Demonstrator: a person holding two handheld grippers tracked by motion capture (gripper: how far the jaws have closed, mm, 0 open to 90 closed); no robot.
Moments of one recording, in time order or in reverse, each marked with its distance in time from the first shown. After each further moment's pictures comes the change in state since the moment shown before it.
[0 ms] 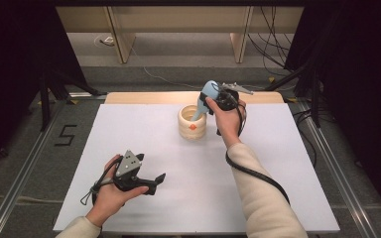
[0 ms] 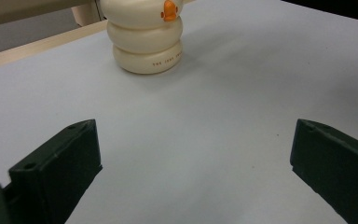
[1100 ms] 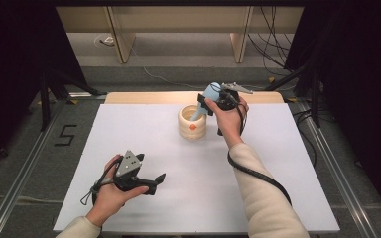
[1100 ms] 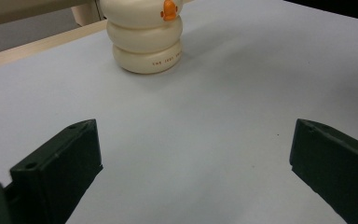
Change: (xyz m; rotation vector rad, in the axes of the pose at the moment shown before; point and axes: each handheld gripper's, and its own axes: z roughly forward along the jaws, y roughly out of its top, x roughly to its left) left arm 0.000 0.000 0.000 0.001 0.000 0.000; right arm 0.000 0.000 0.000 0.012 -0.007 -0.028
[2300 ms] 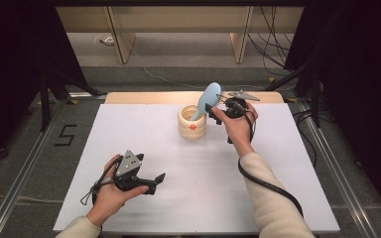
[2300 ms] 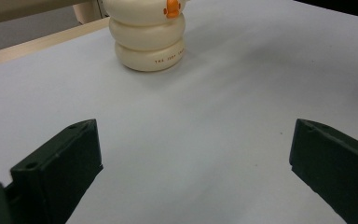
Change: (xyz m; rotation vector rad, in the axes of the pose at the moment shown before) left arm 0.002 -0.001 0.001 0.006 0.006 -0.001; right arm -0.016 -0.016 -0.024 0.059 -0.027 -0.058
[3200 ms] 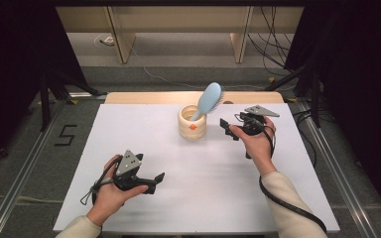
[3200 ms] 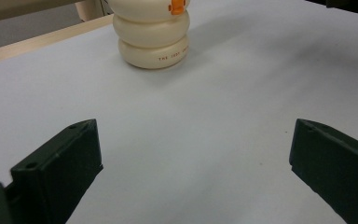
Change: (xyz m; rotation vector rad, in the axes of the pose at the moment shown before) left arm 0.002 -0.002 0.001 0.002 0.010 -0.012; right arm -0.023 -0.030 -0.058 0.015 0.024 -0.073
